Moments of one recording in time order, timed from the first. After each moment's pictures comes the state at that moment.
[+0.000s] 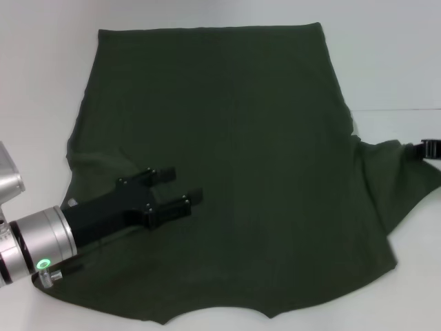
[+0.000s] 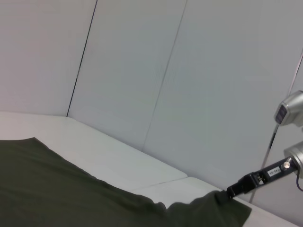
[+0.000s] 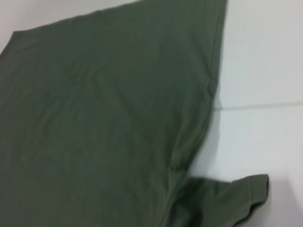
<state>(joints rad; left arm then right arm) -0.58 -2.13 0.49 0.41 1.89 1.43 -1.18 0.73 1.86 -0.71 -0.52 -2.32 -0.99 2.22</state>
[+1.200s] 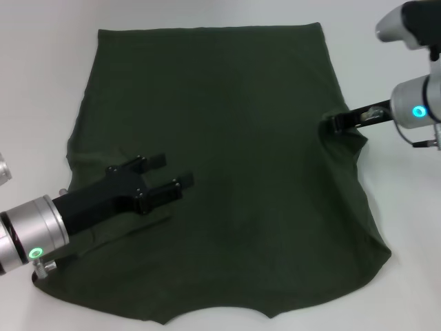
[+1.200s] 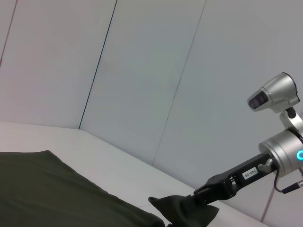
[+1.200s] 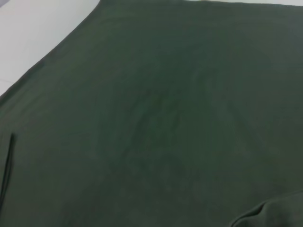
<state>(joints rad) -0.57 -2.13 0.48 0.43 1.85 1.43 -1.23 1.00 1.93 -0.88 -0.41 -2.40 -0.88 2.26</state>
